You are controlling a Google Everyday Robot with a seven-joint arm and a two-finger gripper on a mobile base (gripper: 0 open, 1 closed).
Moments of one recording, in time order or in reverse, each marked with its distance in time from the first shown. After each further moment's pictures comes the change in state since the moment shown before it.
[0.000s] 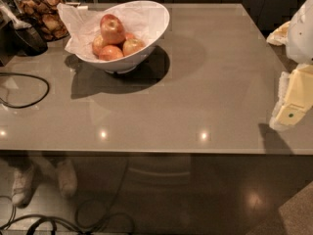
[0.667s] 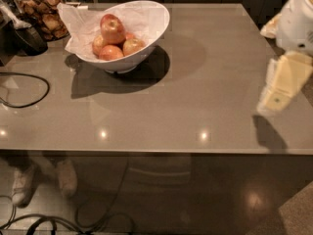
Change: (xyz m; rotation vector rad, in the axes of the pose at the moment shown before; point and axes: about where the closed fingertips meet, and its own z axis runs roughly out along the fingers) arm -0.014 -0.020 0.005 0.001 -0.024 0.025
